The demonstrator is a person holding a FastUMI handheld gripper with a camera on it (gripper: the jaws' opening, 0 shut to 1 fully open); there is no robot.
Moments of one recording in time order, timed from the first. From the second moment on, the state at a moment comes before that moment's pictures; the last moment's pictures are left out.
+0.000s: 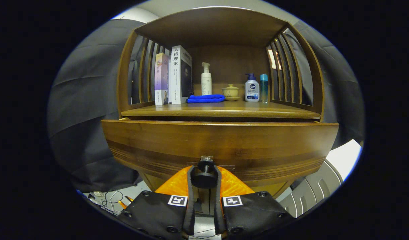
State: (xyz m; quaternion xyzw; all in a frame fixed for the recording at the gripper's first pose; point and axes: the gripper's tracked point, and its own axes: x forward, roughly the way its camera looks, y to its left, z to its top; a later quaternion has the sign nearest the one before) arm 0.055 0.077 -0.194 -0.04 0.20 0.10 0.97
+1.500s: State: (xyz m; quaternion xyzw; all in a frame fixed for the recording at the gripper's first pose) arm -0.056 0.078 -0.190 -0.05 0.19 0.12 0.97
